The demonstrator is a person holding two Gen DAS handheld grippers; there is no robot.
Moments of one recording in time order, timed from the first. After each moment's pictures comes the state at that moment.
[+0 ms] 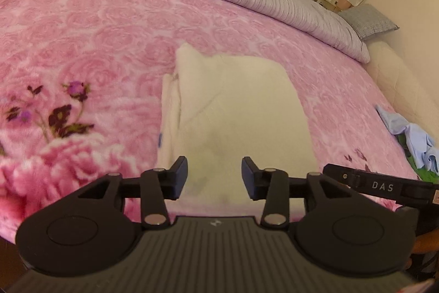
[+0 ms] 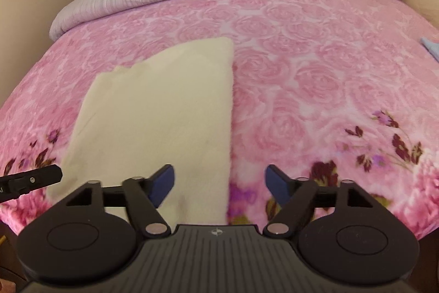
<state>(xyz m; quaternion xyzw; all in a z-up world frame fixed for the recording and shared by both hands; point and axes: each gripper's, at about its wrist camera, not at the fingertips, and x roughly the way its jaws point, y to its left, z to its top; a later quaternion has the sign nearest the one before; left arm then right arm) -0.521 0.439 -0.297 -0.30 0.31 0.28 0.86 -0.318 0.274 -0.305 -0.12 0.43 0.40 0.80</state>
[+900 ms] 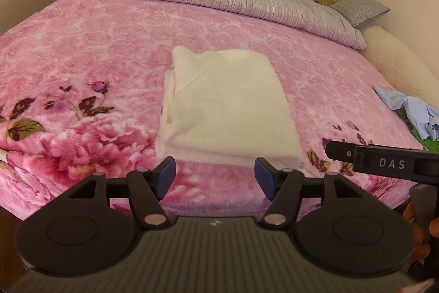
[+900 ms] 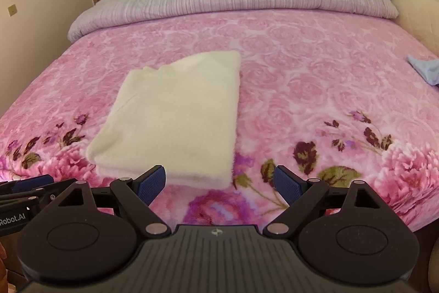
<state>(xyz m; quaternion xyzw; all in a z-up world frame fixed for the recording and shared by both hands) -0.564 0.347 -0.266 -0.23 0.31 0.31 0.87 -0.384 0.210 -0.265 -0.12 0.38 0.42 0.82</state>
